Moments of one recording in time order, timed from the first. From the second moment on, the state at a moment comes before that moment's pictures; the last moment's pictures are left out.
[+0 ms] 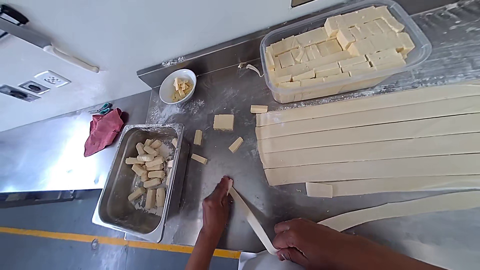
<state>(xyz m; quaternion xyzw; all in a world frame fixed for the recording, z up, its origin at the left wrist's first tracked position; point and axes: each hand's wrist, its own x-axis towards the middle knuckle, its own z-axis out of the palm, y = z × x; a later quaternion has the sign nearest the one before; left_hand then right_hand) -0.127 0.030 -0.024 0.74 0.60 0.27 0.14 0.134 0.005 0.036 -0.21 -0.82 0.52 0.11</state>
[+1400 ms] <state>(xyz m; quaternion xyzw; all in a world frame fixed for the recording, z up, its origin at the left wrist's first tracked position) -0.110 0.022 -0.035 0.76 0.56 0.29 0.18 0.140 -0.002 0.028 -0.25 -0.76 0.59 0.11</state>
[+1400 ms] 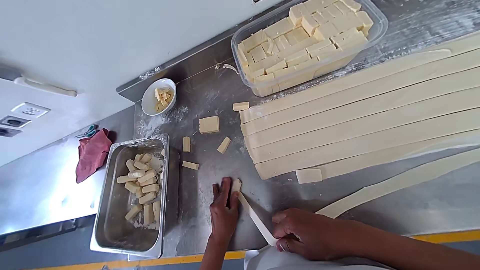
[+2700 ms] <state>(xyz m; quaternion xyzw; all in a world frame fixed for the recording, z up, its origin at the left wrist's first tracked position) -0.104 0.018 -0.032 0.78 0.54 0.25 0.19 0.147 -0.007 0.018 -0.39 -0.68 0.61 0.10</state>
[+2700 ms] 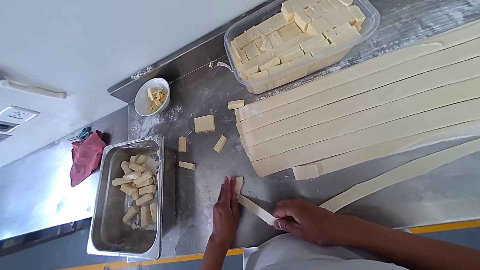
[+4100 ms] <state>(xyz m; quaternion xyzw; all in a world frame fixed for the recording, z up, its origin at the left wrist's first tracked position) -0.094 0.010 0.024 0.28 0.59 0.39 0.65 0.102 0.059 0.016 -0.39 -0.59 0.70 -0.01</state>
